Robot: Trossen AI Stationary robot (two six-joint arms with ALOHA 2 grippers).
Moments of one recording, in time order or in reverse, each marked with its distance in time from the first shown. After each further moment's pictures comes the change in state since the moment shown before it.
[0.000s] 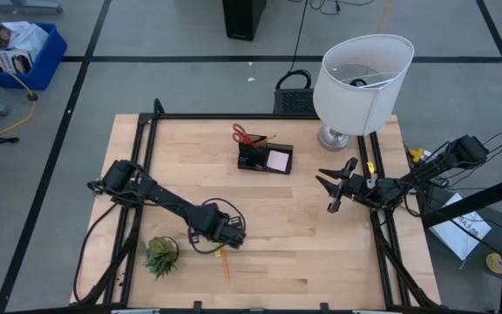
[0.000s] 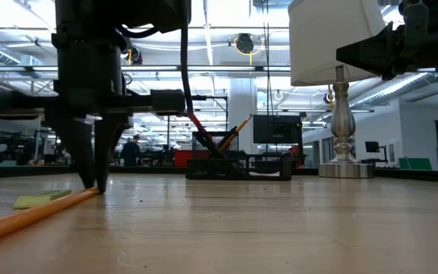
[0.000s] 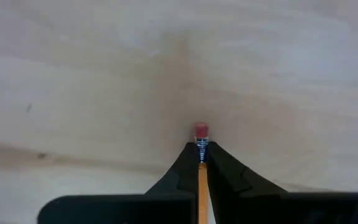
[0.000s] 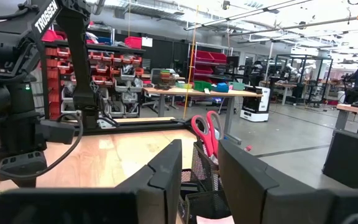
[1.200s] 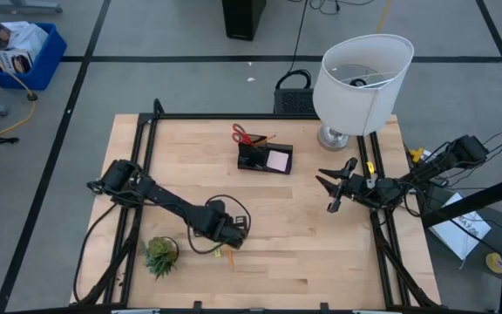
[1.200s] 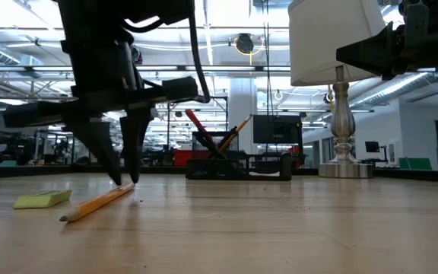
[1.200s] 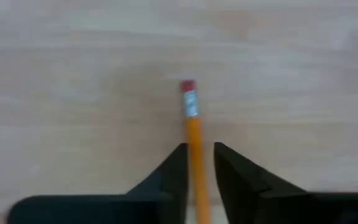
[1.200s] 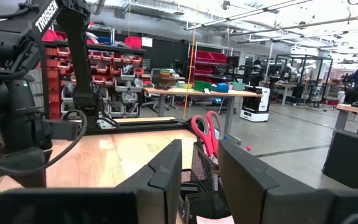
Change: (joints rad) left arm -0.010 -0.035 0.000 0.051 -0.132 0.145; right arm 0.000 0.000 0.000 0.000 0.000 0.000
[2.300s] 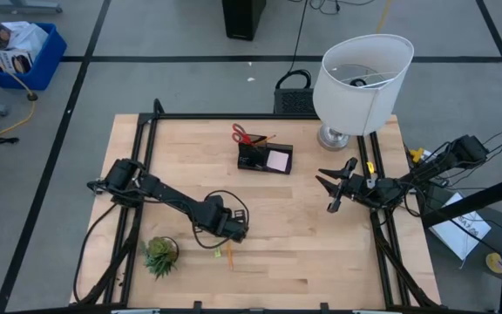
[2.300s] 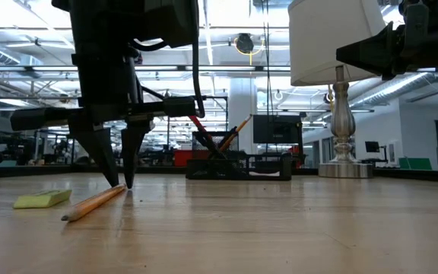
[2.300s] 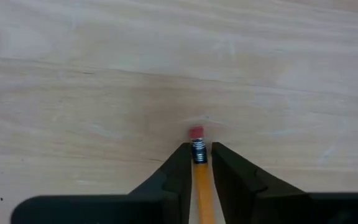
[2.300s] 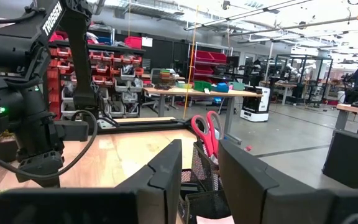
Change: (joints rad) left arm 0.047 0.028 0.002 -0.058 0.003 -0.027; right arm 0.000 0.000 0.000 0.000 0.000 0.000
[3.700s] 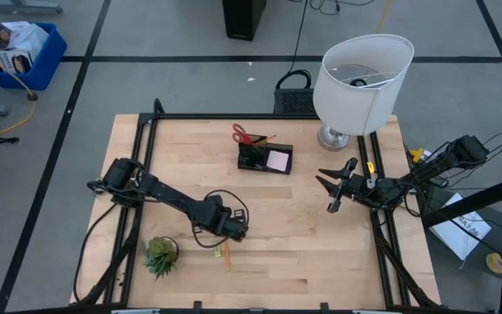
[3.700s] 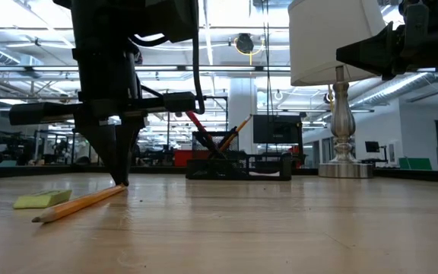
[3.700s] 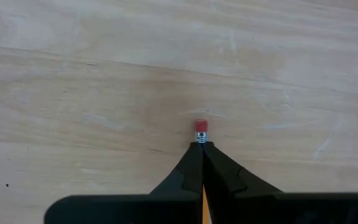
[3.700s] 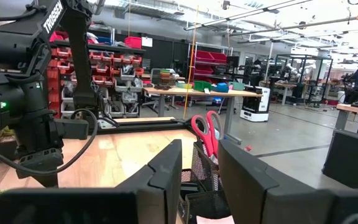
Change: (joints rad) left arm -0.004 0.002 -0.001 0.002 0.038 -0.020; right arm 0.000 0.000 0.000 0.000 0.000 0.000
